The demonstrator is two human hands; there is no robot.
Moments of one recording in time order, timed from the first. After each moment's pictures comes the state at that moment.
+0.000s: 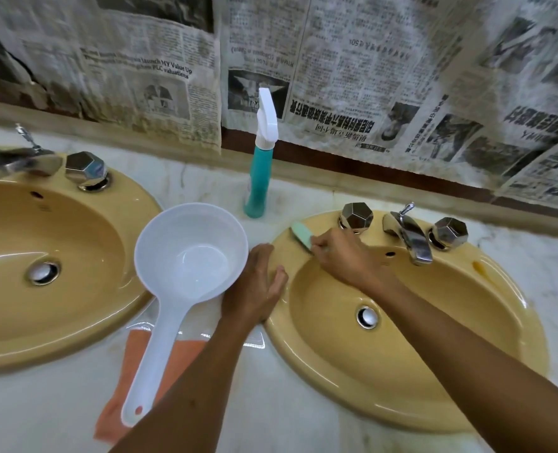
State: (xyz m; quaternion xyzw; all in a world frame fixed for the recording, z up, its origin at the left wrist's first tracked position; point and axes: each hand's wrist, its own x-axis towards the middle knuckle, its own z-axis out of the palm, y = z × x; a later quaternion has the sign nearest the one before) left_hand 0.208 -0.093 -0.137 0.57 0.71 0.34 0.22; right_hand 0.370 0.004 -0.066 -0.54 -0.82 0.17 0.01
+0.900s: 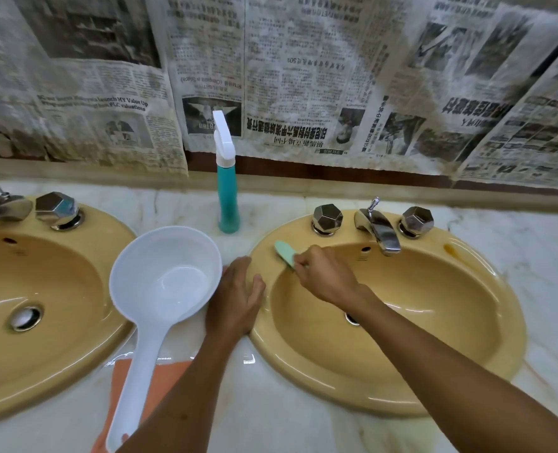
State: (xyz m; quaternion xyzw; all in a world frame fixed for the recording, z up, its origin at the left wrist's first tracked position) left_hand 0.208 -0.094 -0.137 0.58 0.72 0.30 0.22; right_hand 0.383 -0.023 -0.074 -0.58 -0.79 0.19 0.04
